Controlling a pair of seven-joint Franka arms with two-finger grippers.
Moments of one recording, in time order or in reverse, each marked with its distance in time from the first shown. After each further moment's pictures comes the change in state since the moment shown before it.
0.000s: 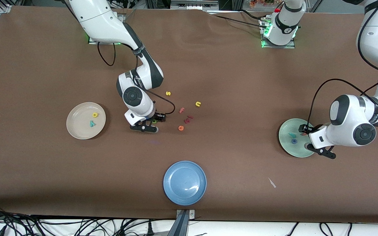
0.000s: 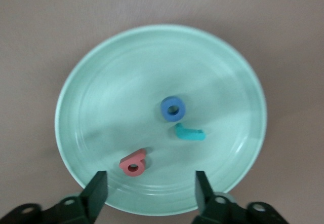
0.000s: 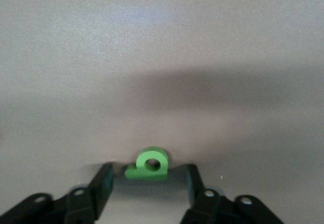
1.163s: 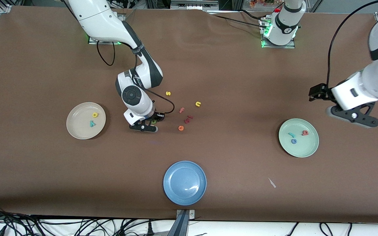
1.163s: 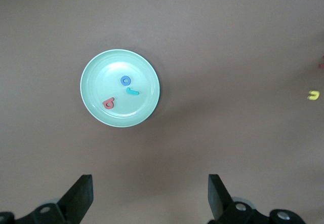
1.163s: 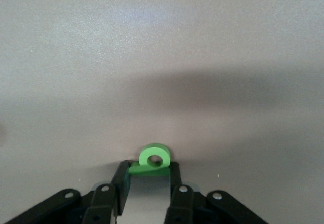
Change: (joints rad) left arm -0.151 -0.395 0.035 0.227 -0.234 -0.489 -0.132; right arm 0.001 -0.011 -0.004 -0.008 0.000 0.001 -0.008
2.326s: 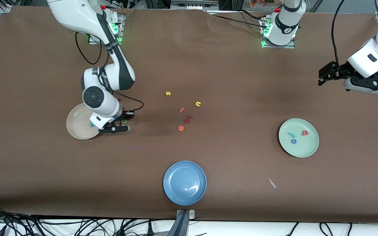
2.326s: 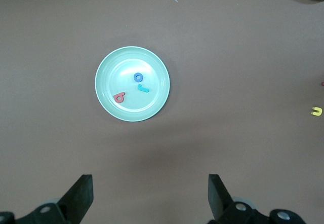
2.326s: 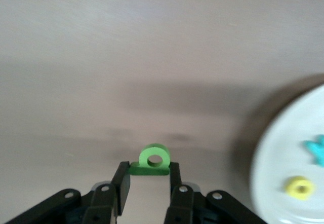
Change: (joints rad) left arm -0.199 -0.317 0.281 -0.376 -0.061 0.208 0.000; right arm -0.003 -0.184 -0.231 -0.167 -0.002 -0.120 -0.466
